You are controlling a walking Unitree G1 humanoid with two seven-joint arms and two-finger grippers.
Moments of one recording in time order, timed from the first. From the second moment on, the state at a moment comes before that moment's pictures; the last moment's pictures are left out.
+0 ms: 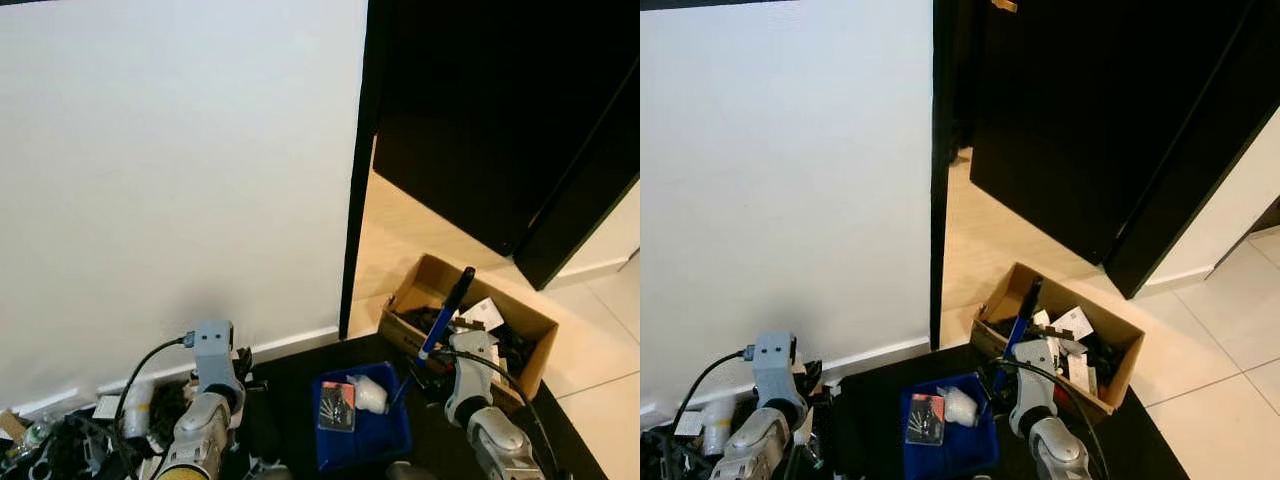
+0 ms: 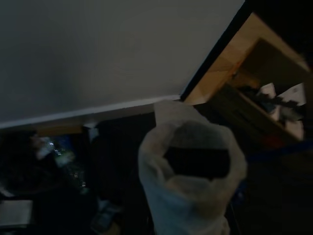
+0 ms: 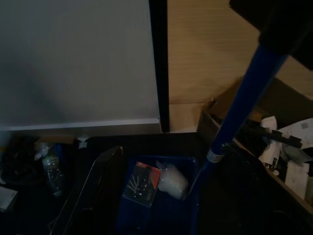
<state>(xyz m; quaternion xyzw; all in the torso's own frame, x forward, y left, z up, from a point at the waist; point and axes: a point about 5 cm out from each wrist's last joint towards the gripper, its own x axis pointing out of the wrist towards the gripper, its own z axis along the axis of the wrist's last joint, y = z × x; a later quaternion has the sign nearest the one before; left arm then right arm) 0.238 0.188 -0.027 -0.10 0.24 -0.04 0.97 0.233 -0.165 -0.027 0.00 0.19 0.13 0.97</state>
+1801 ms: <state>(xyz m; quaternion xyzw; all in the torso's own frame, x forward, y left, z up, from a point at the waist) 0.255 0.180 -0.021 -0.08 0.22 -0.09 0.97 0.246 -0.178 -0.017 0.01 0.16 0.07 0.98</state>
